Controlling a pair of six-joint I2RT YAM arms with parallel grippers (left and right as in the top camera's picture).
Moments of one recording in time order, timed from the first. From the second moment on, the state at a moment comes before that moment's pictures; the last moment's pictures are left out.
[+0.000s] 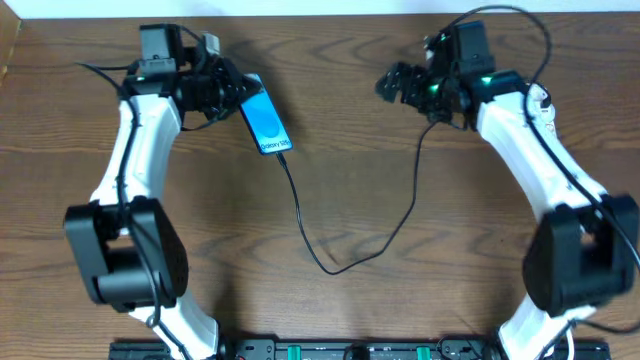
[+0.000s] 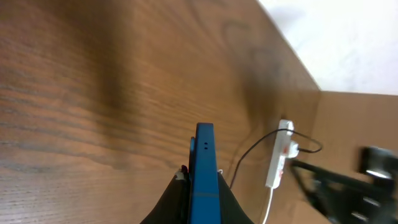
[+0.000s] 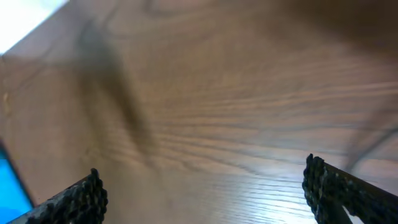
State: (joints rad) left arm 0.07 1.89 1.51 -0.63 0.72 -0.56; right arm 0.23 1.86 1.52 -0.59 -0.32 0.56
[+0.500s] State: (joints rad) left arm -0.17 2.14 1.51 -0.58 0.72 -0.52; right arm 0.23 1.81 1.52 -0.66 -0.16 0.53
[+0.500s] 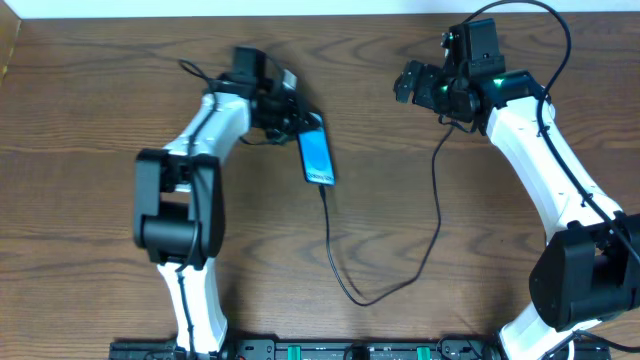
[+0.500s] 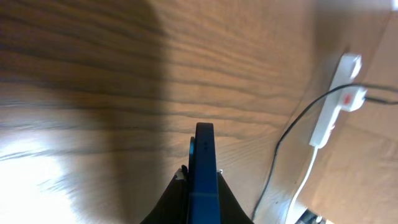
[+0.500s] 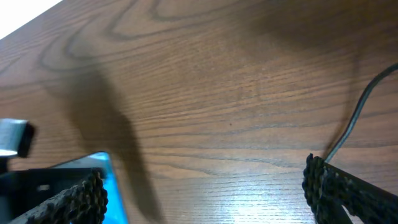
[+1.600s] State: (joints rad) left arm -0.39 2.17 1.50 -0.26 0.63 -0.75; right arm 0.23 1.81 1.52 -0.70 -0.16 0.51
